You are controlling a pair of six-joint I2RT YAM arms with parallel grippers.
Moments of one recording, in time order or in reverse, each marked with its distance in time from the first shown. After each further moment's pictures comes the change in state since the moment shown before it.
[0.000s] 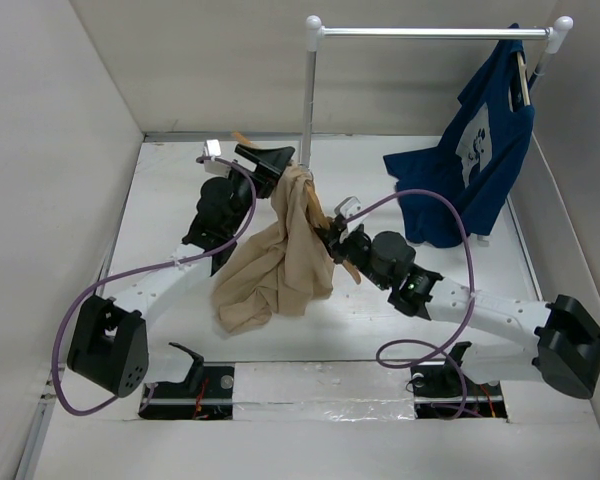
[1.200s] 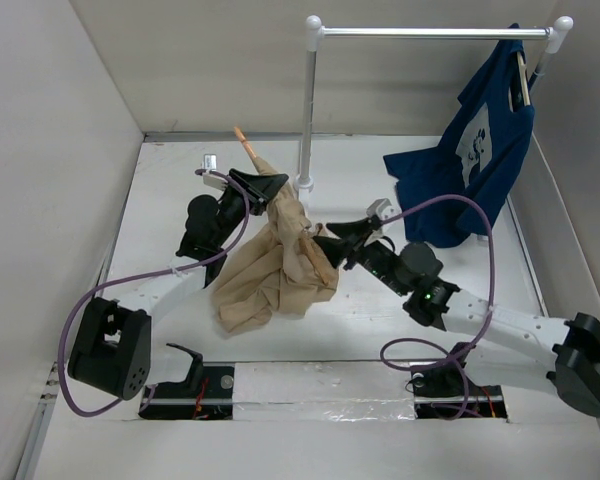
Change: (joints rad) left arm 0.101 -0.021 -0.183 0.196 0.271 -0.093; right arm -0.042 -0.109 -0.105 0.153 -0.129 0.254
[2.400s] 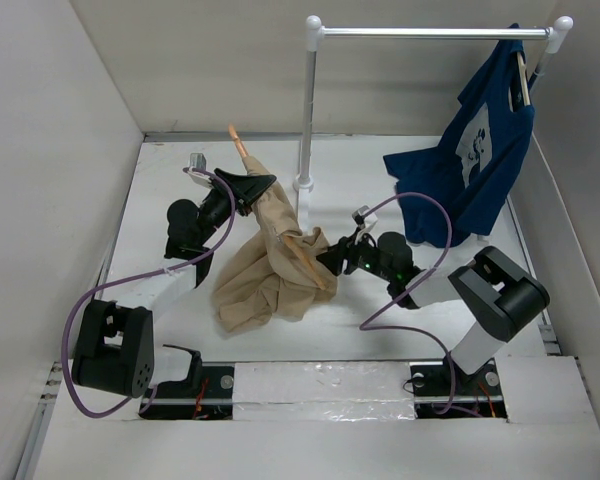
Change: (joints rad) left arm 0.148 0.001 -0.049 0.188 0.274 -0.201; right arm -0.280 0.543 -0.111 0.303 -0.377 0.207
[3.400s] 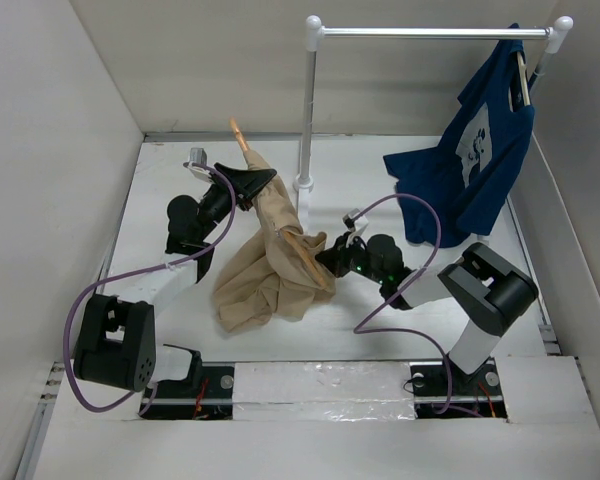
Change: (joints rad) left arm 0.000 0.031 0.037 0.031 0.007 -0.034; right arm 0.061 0.058 0.033 -0.004 0.092 -0.016
